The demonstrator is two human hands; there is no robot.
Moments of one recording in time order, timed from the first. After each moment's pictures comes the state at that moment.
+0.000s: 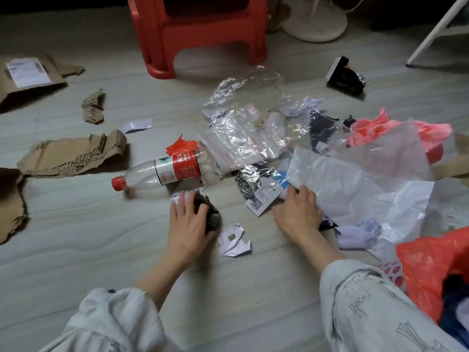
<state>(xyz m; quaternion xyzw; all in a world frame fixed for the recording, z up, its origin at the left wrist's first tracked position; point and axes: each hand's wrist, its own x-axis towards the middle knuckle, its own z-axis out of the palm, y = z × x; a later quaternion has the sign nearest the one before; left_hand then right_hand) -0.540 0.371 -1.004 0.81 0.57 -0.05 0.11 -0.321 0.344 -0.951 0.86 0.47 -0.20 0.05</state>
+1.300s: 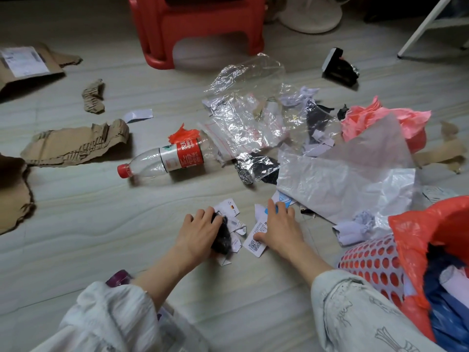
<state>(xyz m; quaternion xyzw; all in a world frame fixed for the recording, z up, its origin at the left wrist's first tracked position) -0.543 0.336 -0.987 0.90 0.40 -0.14 0.08 -0.358 0.296 -0.960 0.78 0.54 -0.29 0.11</state>
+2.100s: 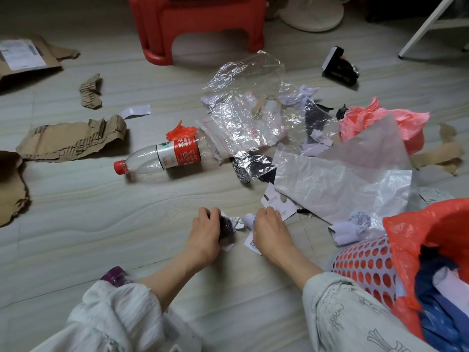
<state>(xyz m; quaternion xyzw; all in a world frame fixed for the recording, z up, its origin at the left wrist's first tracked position) -0.527 0.322 -1.002 0.76 0.56 -0.05 0.34 -0.375 0.294 -0.970 0.76 0.59 -0.24 0.11</state>
